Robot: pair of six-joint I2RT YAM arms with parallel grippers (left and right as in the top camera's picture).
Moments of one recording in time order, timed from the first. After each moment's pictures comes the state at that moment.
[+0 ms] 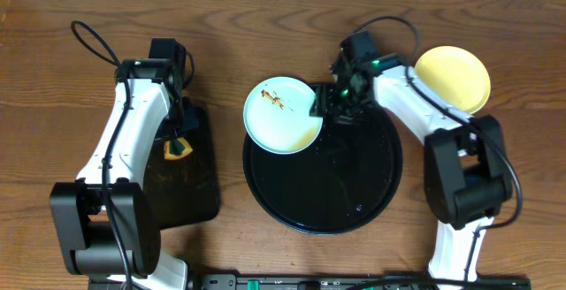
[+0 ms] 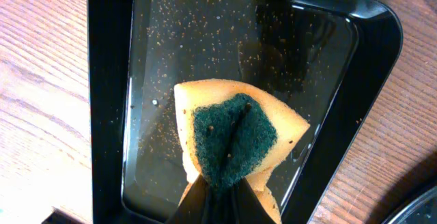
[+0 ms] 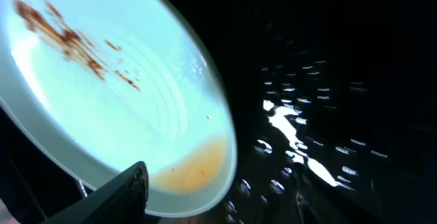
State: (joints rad) left arm -0.01 1.72 1.33 -1.16 -0.21 -0.41; right arm 0.37 2.08 1.48 -0.76 -0.44 0.47
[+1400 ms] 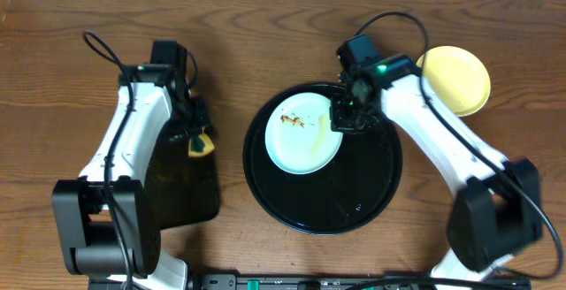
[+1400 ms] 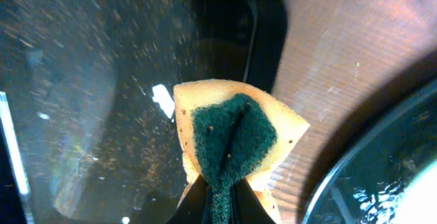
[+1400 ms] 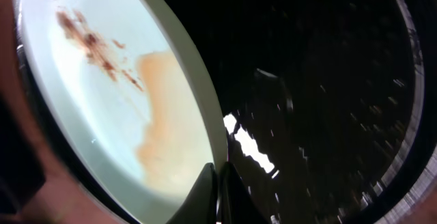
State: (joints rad) left arm -0.01 1.72 1.25 -1.04 0.04 -0.35; right arm 0.44 1.81 1.47 -1.08 -0.17 0.47
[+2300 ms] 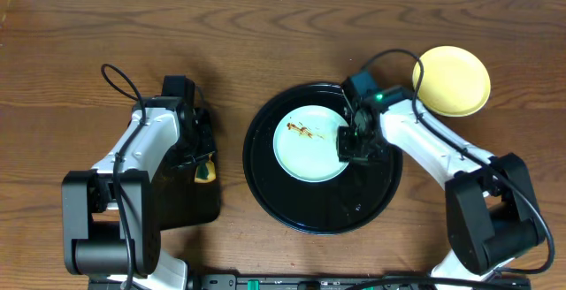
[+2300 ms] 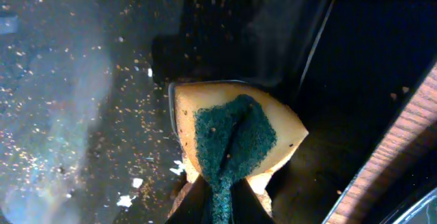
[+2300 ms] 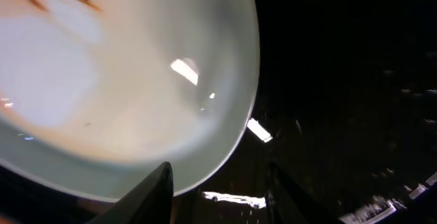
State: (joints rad) left arm -0.01 1.72 1.01 -0.86 0.07 -0.38; right arm 0.44 1.82 1.17 -0.90 -0.19 0.49
